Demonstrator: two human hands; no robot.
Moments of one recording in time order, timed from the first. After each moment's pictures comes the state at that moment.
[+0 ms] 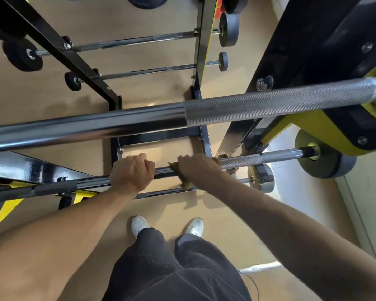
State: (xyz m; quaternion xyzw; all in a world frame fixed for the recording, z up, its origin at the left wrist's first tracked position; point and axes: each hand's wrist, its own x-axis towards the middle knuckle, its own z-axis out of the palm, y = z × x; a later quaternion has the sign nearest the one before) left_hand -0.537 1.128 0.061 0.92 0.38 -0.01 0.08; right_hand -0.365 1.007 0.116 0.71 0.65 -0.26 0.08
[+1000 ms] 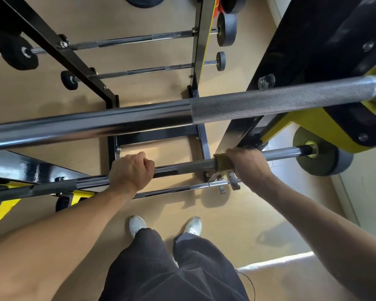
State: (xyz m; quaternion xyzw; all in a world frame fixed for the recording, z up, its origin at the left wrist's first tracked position) left_hand -0.538 1.128 0.063 0.92 0.38 0.01 0.09; right_hand -0.300 0.934 0.113 0.85 0.49 -0.19 0.03
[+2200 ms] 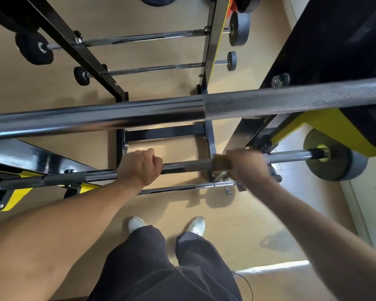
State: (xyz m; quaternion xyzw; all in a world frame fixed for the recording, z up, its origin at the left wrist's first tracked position) left_hand -0.538 1.130 0.064 0.92 0.37 0.00 0.09; right_hand -0.319 0.949 0.121 0.84 0.50 -0.22 0.05
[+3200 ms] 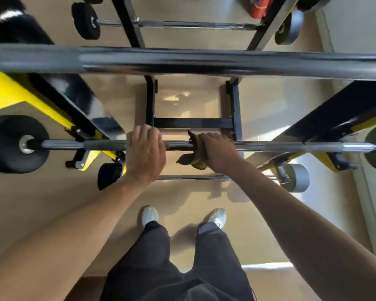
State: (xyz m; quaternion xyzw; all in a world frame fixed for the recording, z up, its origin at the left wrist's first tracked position) left_hand -0.722 1.190 0.078 0.90 0.41 0.15 0.05; right_hand -0.532 1.088 0.110 0.77 0.58 -0.27 -0.05
